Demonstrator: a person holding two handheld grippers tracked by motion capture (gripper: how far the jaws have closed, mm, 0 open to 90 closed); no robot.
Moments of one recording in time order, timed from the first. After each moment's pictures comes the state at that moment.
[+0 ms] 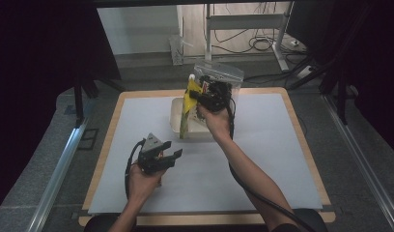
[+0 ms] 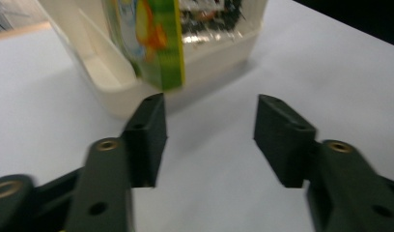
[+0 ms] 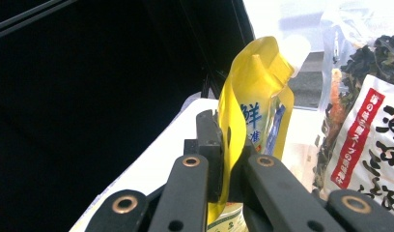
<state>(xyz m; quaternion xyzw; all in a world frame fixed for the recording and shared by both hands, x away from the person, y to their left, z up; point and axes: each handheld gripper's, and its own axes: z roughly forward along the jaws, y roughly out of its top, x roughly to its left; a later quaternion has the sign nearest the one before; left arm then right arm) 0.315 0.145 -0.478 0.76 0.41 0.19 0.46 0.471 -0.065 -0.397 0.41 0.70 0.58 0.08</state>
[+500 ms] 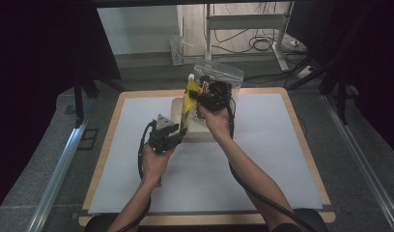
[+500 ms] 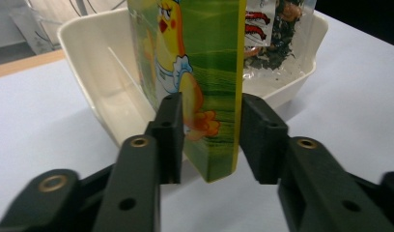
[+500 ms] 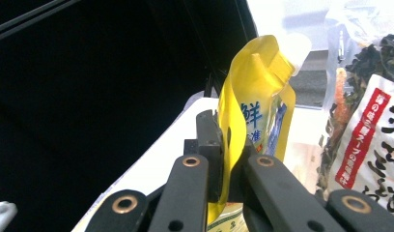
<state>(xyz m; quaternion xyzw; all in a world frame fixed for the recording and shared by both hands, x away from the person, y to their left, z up) 0.368 0.126 -0.473 0.74 0.44 0.22 0.45 0.471 -0.065 -0.397 0.41 0.70 0.58 0.07</state>
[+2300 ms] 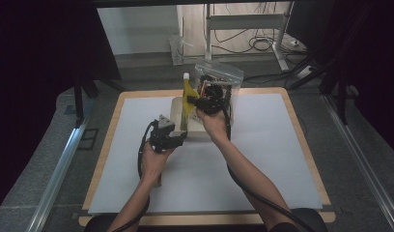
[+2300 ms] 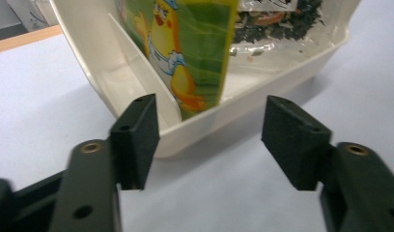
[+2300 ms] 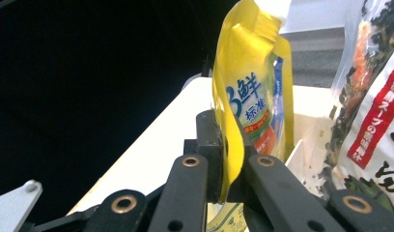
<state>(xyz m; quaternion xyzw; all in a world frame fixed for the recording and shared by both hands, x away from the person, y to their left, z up) 0.380 0.132 -0.490 0.76 0.44 0.21 0.42 0.479 -0.055 -0.417 0.42 0.72 0.55 0.05</state>
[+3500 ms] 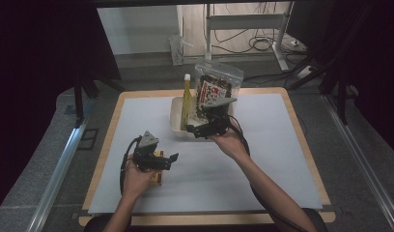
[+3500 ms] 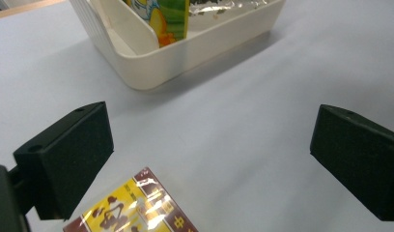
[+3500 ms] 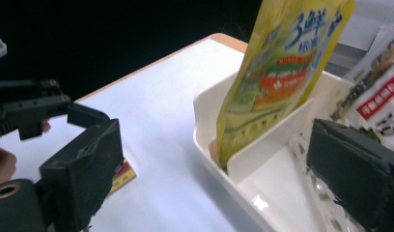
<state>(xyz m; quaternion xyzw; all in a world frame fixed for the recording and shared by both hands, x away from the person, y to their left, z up) 0.319 0.170 -0.493 0.78 0.41 0.18 0.43 0.419 -0.077 -0.425 0.27 0.82 0.49 0.11</state>
